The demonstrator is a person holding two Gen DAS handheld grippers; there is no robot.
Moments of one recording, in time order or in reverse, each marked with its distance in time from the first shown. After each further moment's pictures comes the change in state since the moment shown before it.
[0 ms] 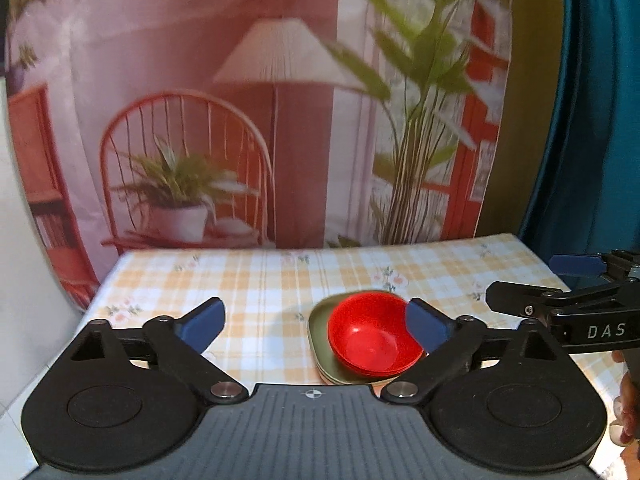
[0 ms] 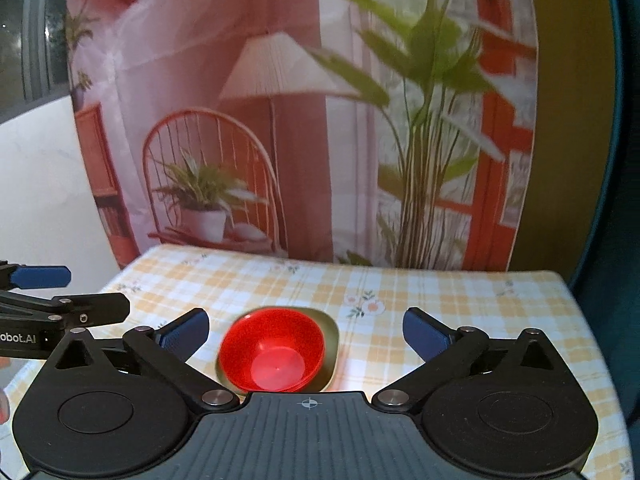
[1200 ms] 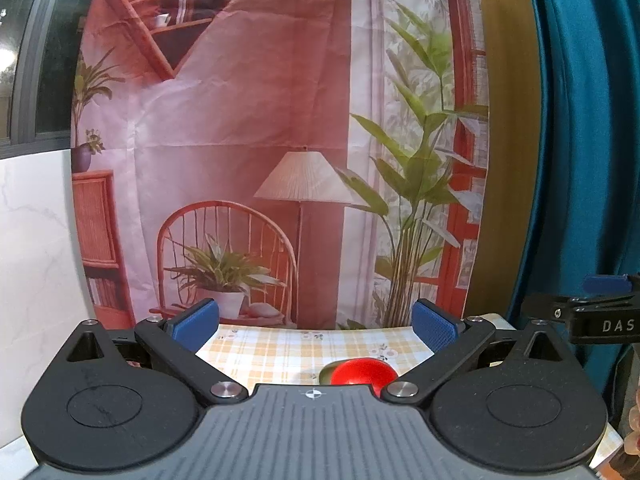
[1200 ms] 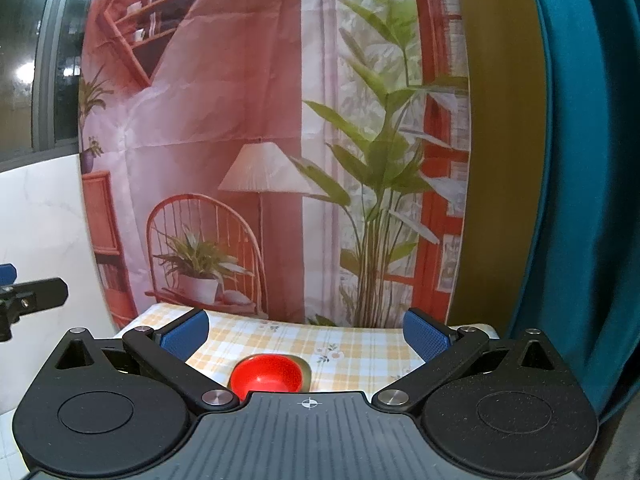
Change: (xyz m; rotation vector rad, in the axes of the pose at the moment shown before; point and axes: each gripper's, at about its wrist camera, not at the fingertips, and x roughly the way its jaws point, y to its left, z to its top) left arm -0.169 -0.027 0.002 -0.036 -0.268 0.078; right arm -0.166 0.019 0.015 -0.018 -0.190 -0.095
